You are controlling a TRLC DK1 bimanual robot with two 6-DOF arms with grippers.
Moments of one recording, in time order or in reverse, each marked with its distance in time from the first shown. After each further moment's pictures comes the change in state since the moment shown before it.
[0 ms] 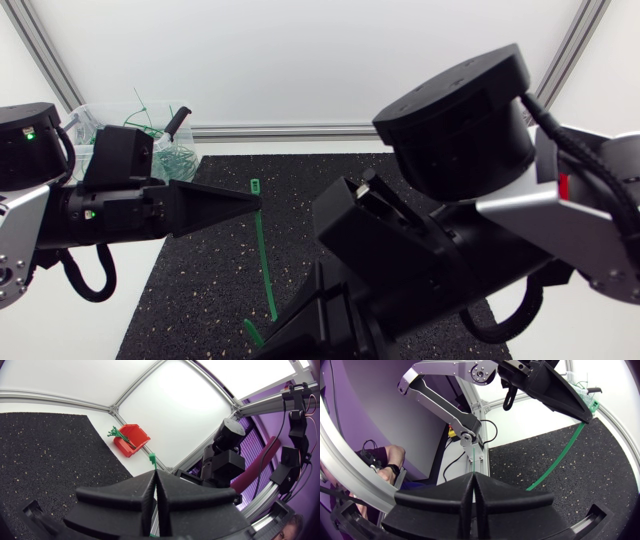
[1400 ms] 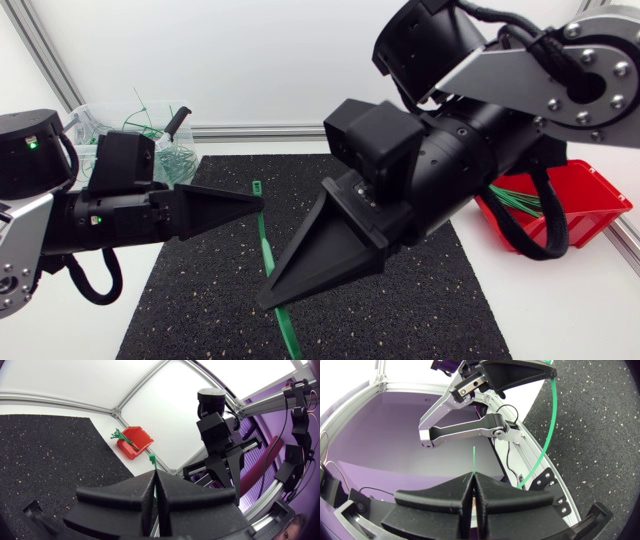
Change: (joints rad) left arm -0.020 -0.003 -0.031 0.052 -0.049 -0.002; right arm -0.227 0.192 0.300 -0.389 -0.457 0.520
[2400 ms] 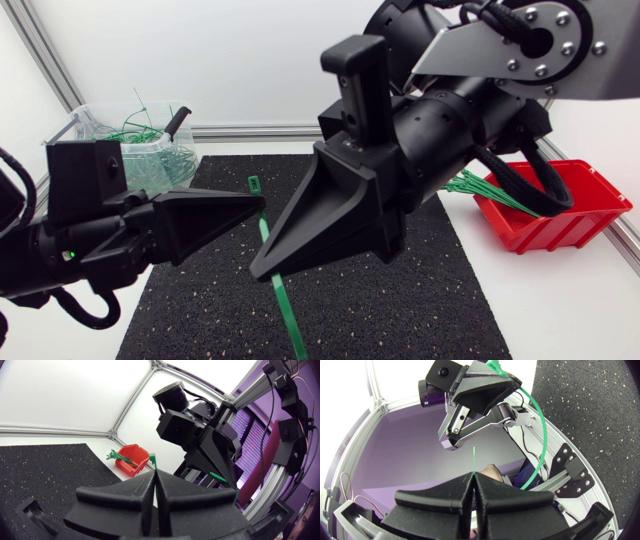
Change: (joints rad) left arm -0.158 -0.207 -0.071 0.063 -0.243 0.024; right arm -0.043 0.104 0.122 -0.169 -0.134 0.131
